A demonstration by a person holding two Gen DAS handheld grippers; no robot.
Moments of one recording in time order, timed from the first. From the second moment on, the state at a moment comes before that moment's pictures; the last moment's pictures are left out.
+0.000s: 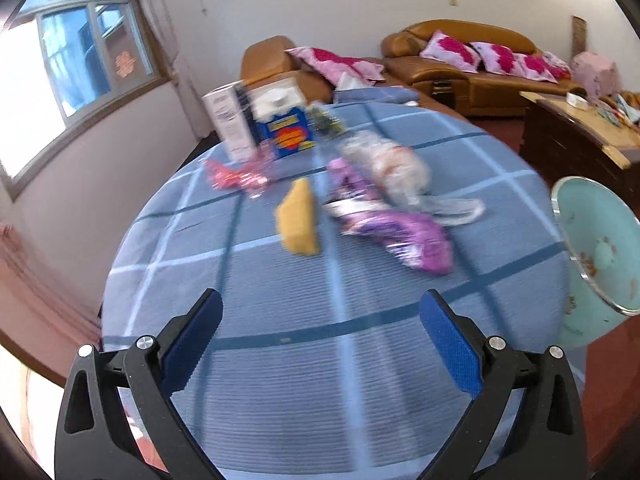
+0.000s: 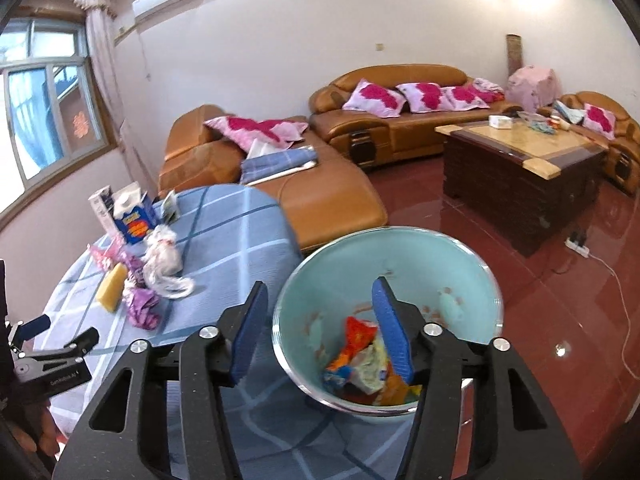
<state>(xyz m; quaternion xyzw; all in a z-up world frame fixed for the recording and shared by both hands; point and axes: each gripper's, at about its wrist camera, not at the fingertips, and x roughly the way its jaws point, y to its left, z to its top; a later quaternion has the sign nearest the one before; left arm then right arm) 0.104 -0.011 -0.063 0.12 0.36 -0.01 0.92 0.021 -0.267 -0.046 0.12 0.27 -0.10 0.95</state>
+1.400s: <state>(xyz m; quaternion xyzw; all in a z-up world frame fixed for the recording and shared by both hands) 0.200 0.050 -0.062 0.03 0.40 -0.01 0.92 0.169 -0.163 -0.052 0.08 0.34 0.04 0.93</state>
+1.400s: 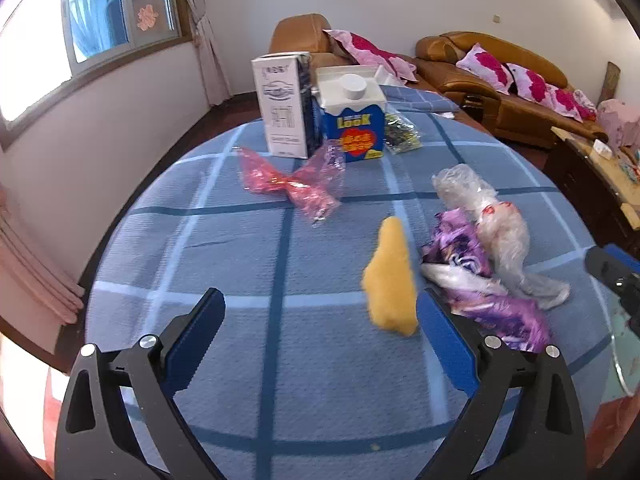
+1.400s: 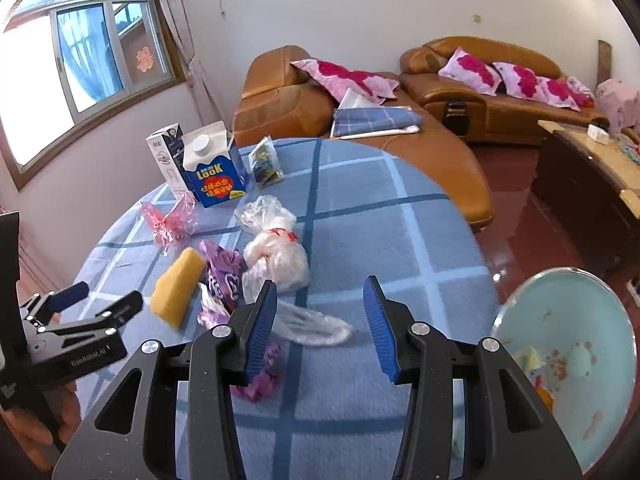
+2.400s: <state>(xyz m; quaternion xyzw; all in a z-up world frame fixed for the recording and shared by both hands) 0.241 0.036 -0.094 -0.03 0.45 -0.06 0.89 0.248 -0.145 -0.086 0.13 0.42 0.11 0.89</state>
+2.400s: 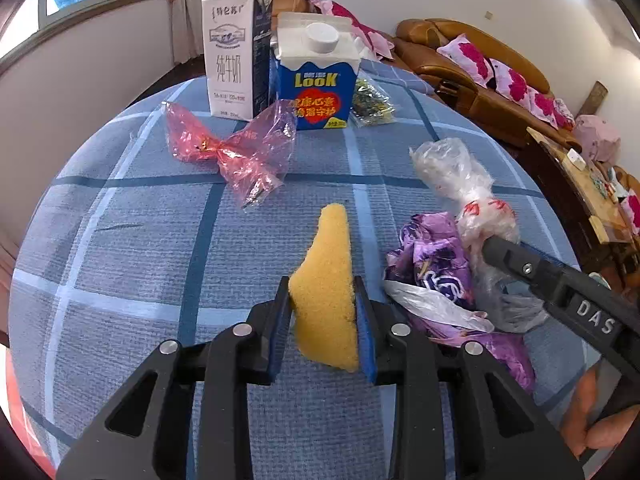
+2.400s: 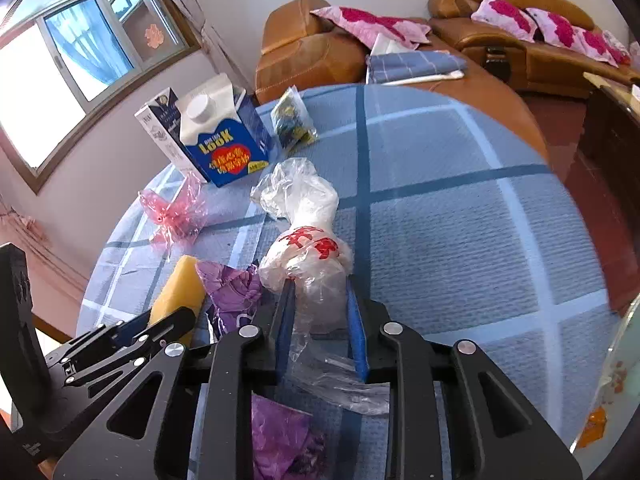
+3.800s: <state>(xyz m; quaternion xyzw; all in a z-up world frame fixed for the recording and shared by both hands) 0.141 0.016 -0.030 0.01 0.38 -0.07 0.92 0.105 -0.197 -0.035 0.13 0.32 0.03 0.94</state>
